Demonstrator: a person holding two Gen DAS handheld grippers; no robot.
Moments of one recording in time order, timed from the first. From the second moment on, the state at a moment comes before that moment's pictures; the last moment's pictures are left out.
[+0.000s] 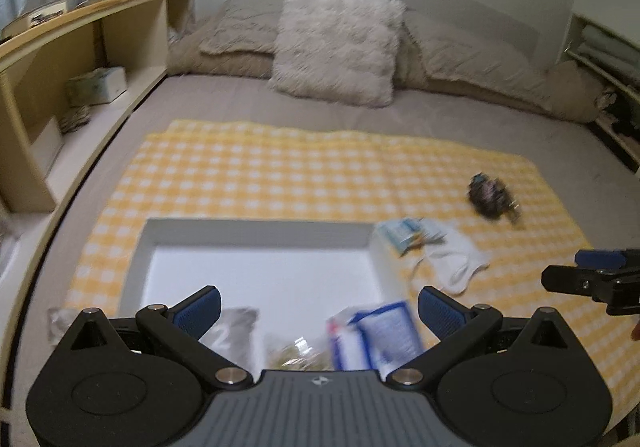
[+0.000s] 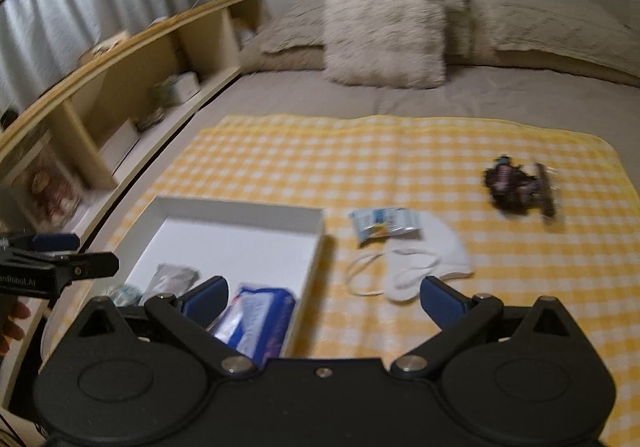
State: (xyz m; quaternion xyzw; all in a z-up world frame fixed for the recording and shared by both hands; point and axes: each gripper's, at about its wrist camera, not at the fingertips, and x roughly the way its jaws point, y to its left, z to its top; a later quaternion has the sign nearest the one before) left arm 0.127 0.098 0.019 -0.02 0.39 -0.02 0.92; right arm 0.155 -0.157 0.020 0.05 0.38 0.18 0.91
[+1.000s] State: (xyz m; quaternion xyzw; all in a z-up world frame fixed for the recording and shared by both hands) left arm 0.285 -0.059 -0.047 -0.10 0.41 -0.09 0.90; right arm 0.267 -0.309 -0.011 0.12 0.27 -0.01 0.95
